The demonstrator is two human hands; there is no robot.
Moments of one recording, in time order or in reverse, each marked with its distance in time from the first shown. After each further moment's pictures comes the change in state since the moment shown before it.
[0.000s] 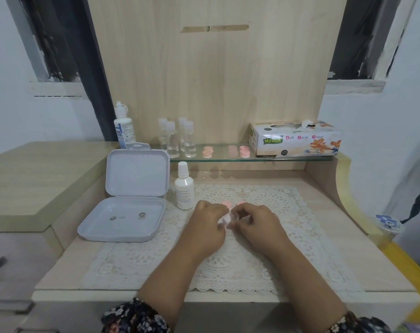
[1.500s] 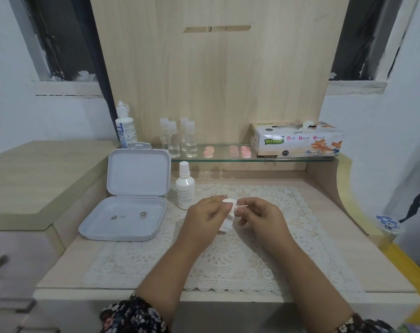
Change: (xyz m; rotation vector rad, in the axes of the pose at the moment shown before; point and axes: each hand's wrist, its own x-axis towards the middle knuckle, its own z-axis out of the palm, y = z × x) left_hand -0.001 0.001 -0.005 -0.492 0.167 -0.015; right_hand -0.011 -0.013 -0.007 0.718 0.071 0.136
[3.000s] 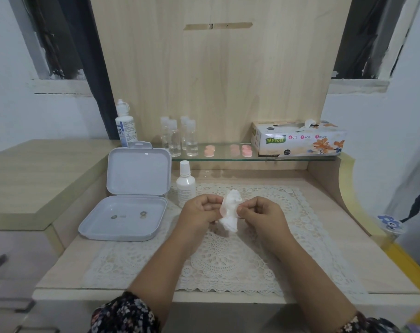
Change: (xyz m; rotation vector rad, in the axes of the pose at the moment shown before) left_hand 0.011 0.001 -0.009 -0.530 -0.039 -0.401; right_hand 0.006 0.003 0.004 0.077 0.044 0.052
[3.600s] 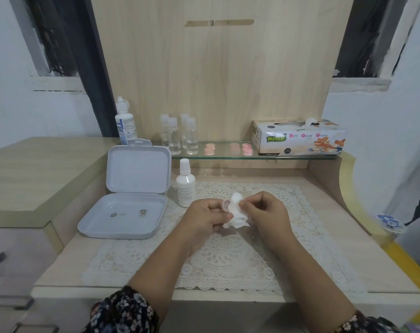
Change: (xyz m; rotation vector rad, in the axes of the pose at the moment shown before) left_hand -0.006 0.004 0.005 -0.080 -0.160 -0.104; right_hand 0.002 0.000 -0.001 0.042 0.045 -0.045
